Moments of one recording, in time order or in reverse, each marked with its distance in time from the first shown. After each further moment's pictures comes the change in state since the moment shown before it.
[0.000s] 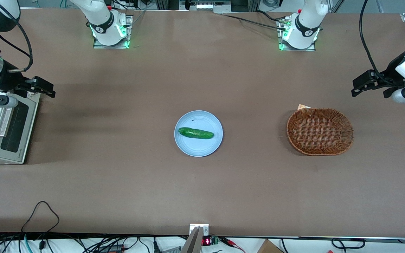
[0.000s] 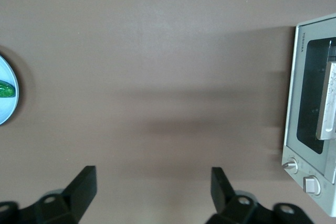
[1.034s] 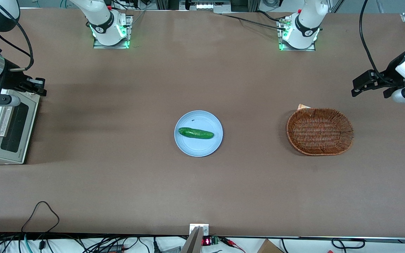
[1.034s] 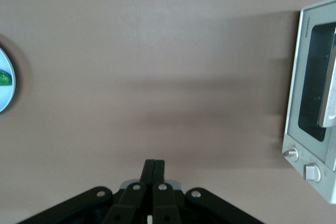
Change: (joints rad) arm -0.004 0.001 -0.002 0.001 -0.002 -0.063 0.000
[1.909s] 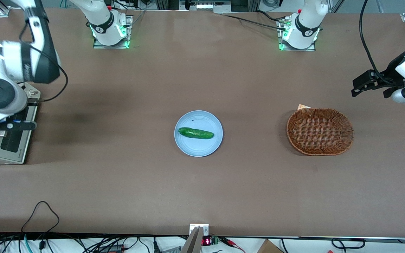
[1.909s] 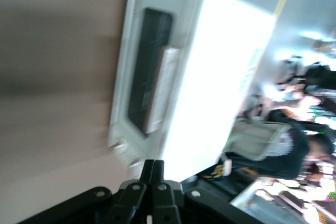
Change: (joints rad) arm 0.021 0.259 0.005 -0.023 -0.796 0.036 0.085
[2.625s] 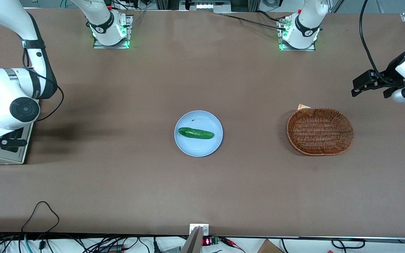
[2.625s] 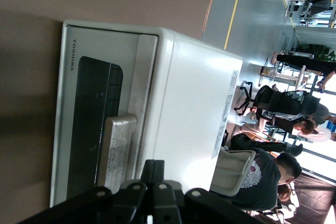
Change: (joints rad) arm -0.126 0.080 -0.007 -0.121 -0.259 0.329 0.203
